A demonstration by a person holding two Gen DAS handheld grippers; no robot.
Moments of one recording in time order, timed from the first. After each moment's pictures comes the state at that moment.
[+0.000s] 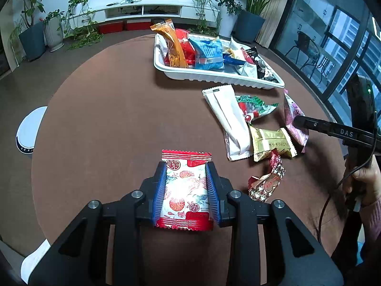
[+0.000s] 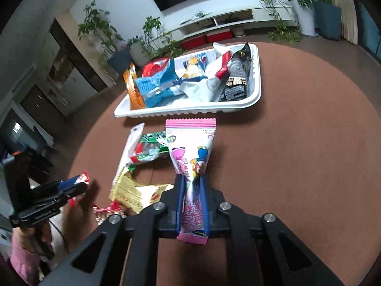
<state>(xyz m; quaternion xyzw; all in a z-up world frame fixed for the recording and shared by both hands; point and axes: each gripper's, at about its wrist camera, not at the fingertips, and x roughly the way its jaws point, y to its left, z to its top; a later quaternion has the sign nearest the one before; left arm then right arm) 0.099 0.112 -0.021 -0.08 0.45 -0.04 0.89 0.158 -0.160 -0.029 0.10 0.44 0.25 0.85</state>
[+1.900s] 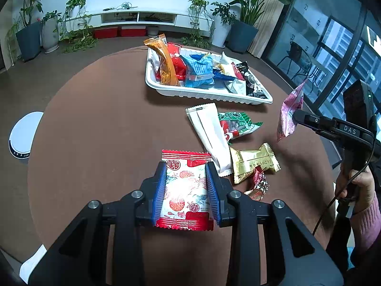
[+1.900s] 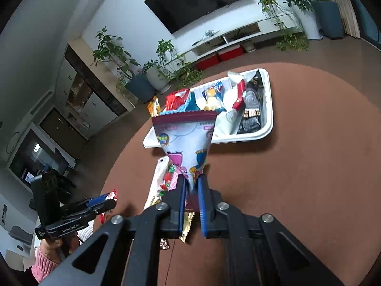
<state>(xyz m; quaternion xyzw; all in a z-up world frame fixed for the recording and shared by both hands) 0.099 0.114 0.000 -0.10 0.42 -0.07 0.90 0.159 -0.171 0.003 0.17 0.39 0.29 0.86</state>
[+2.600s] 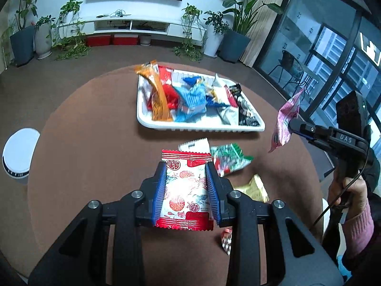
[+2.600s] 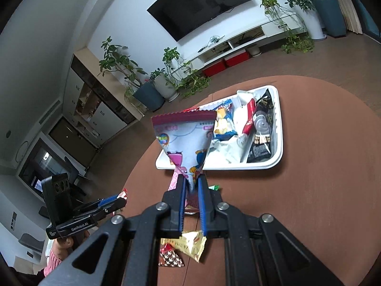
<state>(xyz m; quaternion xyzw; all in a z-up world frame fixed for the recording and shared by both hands) 0.138 0.124 0.033 -0.11 0.40 -0.09 0.91 0.185 -0.178 0.026 0.20 0.37 0.31 0.85</state>
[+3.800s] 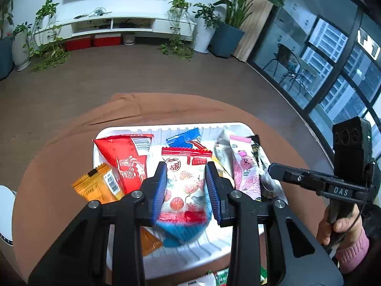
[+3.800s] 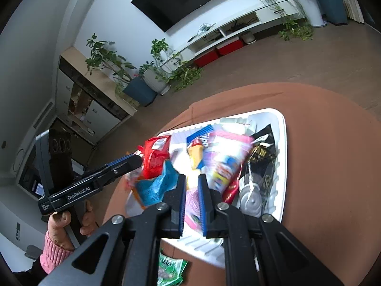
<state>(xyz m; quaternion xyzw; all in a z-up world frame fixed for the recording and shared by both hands) 0.352 0.107 0.044 -0.09 0.42 -0.12 0.89 0.315 -0.164 0.004 0.21 0.41 0.30 0.83</state>
